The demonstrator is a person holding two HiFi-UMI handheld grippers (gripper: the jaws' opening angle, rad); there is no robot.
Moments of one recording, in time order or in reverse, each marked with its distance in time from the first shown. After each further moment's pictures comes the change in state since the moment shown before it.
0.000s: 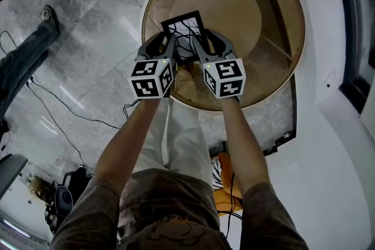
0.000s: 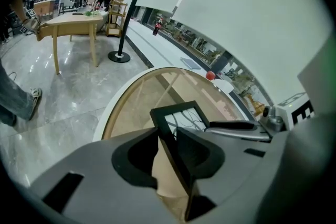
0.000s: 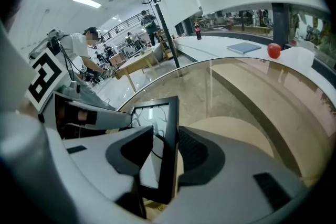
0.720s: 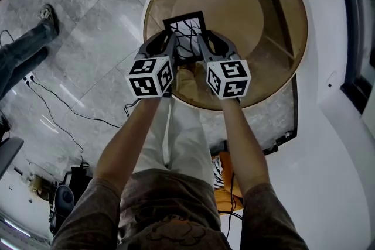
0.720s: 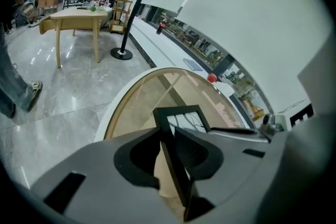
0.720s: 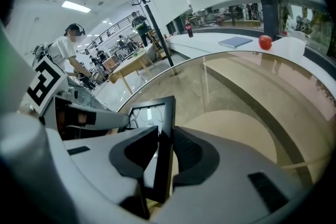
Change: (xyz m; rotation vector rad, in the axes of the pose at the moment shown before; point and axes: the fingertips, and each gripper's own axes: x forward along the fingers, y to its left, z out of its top) left arm 0.001 0.003 0.003 -0.057 0.014 -0.014; right arm -0.002 -0.005 -0.002 0.097 0.010 -0.027
